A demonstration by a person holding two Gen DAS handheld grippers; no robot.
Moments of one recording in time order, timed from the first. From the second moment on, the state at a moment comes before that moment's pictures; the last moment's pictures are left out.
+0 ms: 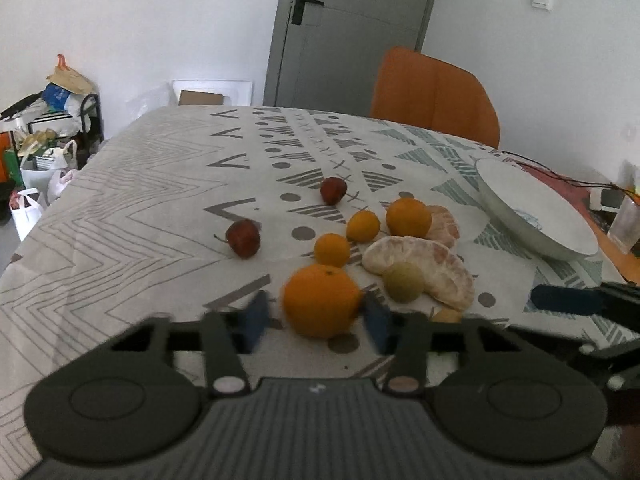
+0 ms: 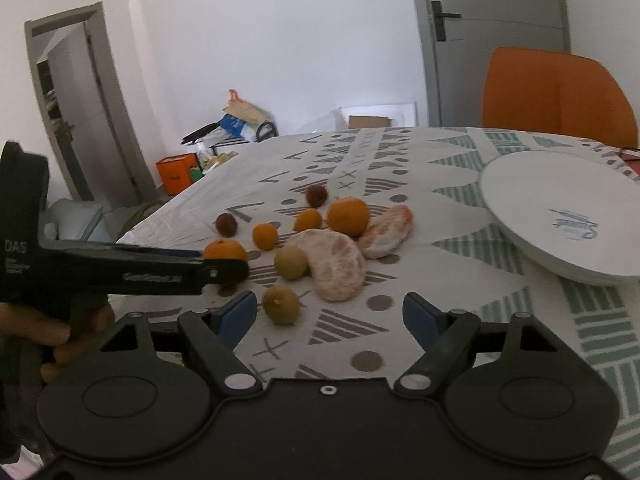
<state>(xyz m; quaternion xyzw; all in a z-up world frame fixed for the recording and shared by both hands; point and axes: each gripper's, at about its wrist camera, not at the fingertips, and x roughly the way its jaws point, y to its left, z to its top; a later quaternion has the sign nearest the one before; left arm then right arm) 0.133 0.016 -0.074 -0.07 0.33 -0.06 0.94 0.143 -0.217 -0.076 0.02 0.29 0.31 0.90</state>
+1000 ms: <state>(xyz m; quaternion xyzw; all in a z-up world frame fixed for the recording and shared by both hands) 0.091 0.066 -0.062 -0.12 0.30 0.00 0.95 0.162 -0.172 -0.067 0.02 0.30 0.33 0.89</state>
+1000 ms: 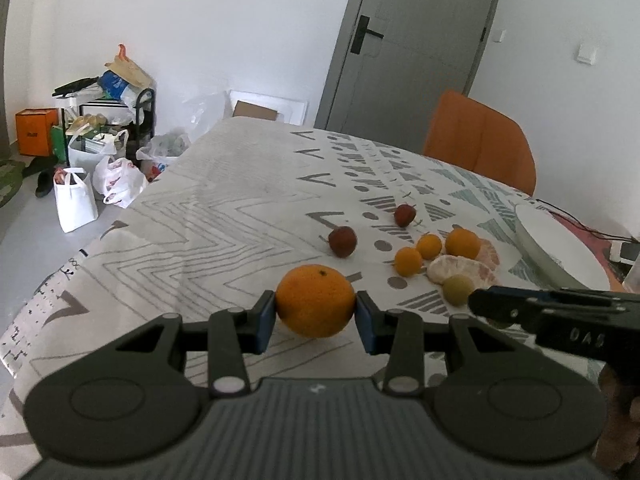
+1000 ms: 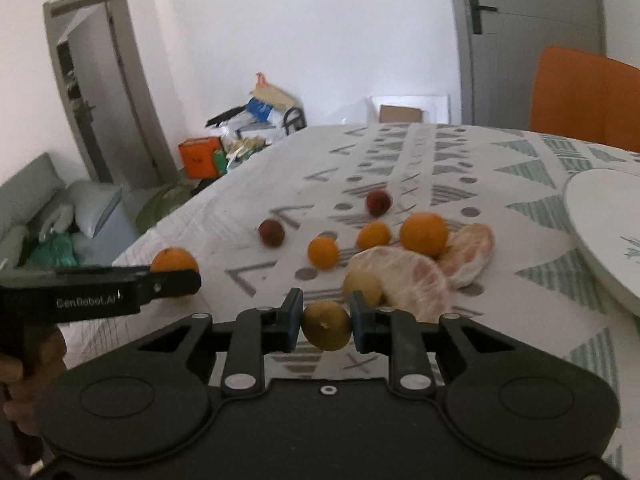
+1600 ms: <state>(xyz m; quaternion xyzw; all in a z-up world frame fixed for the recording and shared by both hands) 0.147 -0.014 -0.064 -0.07 0.32 -0.11 0.94 0.167 -0.268 -0.059 0.04 0.26 0.21 0.94</state>
